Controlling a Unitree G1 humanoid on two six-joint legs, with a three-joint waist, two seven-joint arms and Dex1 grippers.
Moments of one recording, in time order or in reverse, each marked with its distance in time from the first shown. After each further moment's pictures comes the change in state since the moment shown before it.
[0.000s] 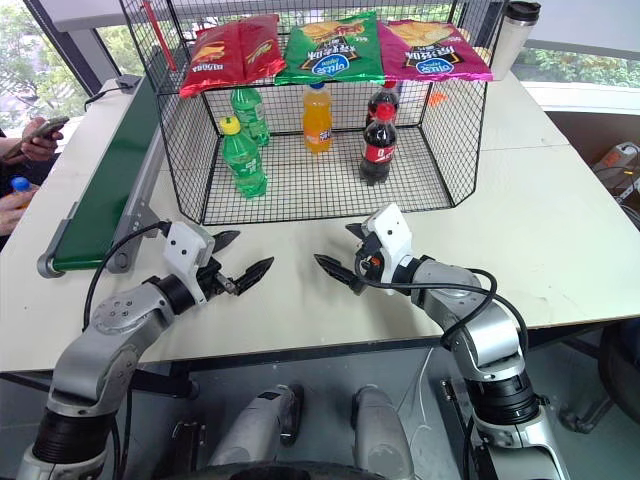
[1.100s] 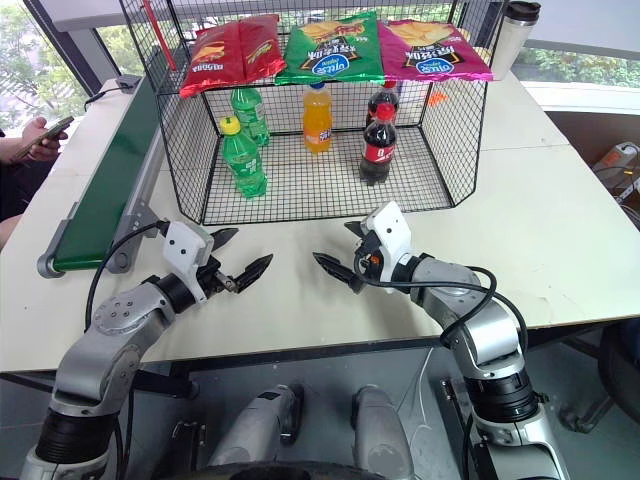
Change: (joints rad) left arm -0.003 -0.010 0.000 0.011 0.024 -0.028 0.018; right arm -0.011 0.001 0.001 0.001 0.000 -0.001 0.003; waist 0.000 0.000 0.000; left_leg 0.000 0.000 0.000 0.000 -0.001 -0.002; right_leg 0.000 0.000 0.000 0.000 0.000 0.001
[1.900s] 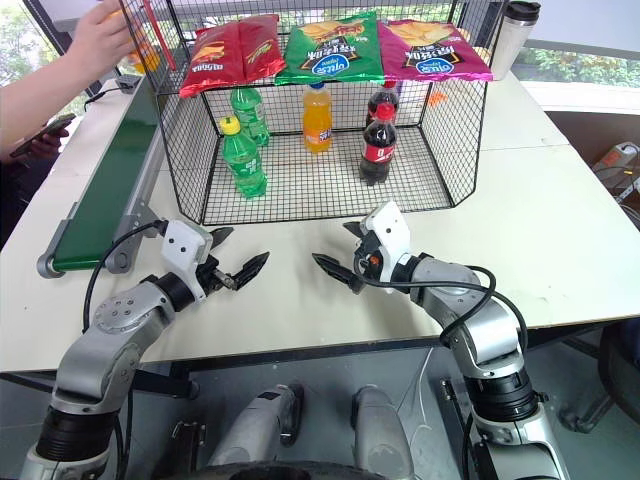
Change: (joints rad) left arm -0.007 0.002 0.000 0.017 0.022 0.008 0.036; right arm -0.005 0.000 0.001 0.007 -0.002 -0.002 0.013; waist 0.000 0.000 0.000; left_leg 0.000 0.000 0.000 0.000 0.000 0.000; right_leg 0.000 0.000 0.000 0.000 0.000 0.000
